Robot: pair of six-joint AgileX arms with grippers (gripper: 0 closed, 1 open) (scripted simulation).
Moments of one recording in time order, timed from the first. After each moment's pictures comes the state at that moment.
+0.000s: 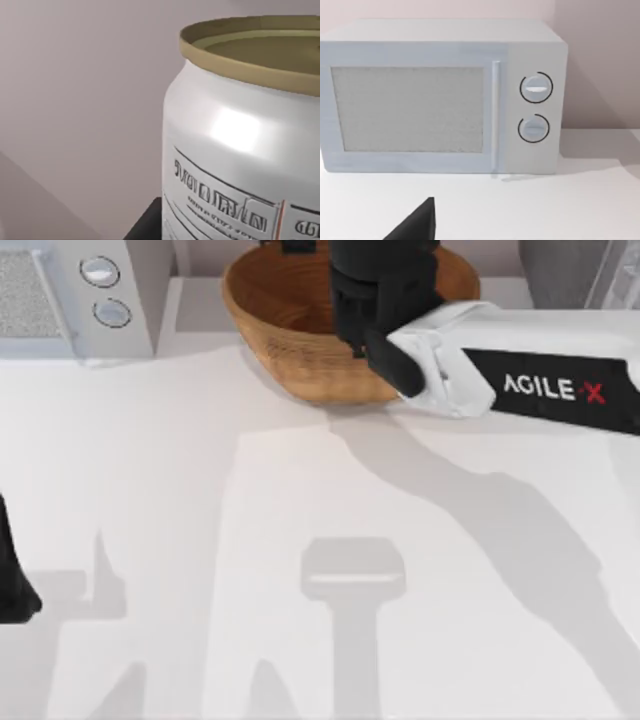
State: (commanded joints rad) left arm 0.00 0.00 0.00 0.00 0.00 0.00; right arm 0.65 2.19 1.62 0.55 0.67 0.02
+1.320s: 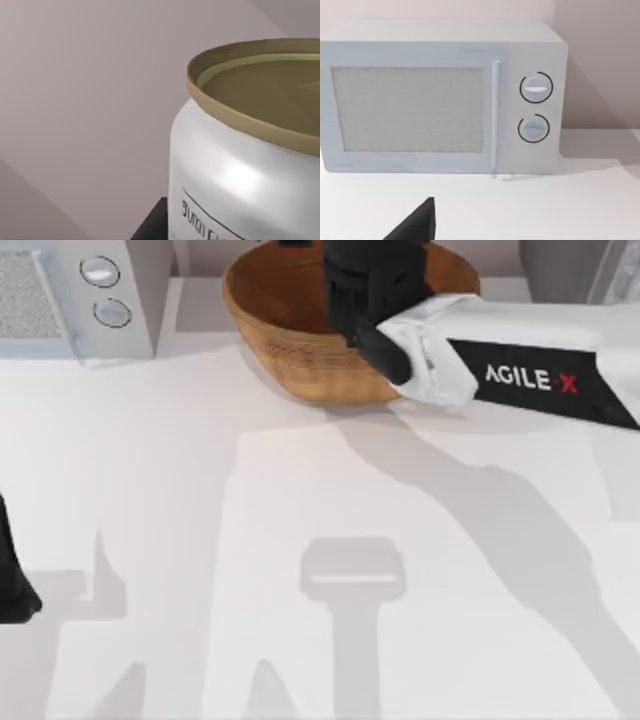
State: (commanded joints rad) left arm 0.00 0.00 0.00 0.00 0.00 0.00; right arm 0.62 2.27 1.72 0.54 0.65 0.02
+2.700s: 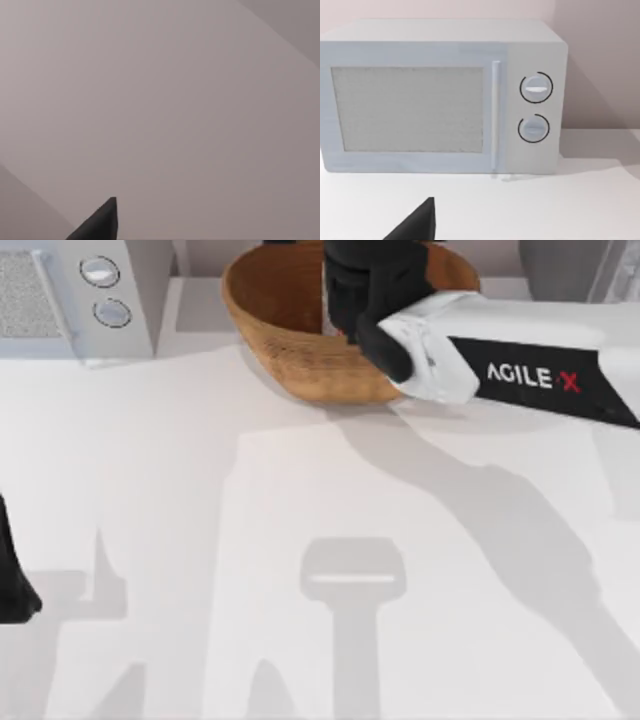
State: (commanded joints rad) left arm 0.00 0.00 0.00 0.00 0.00 0.00; right arm 0.62 2.27 1.72 0.54 0.65 0.02
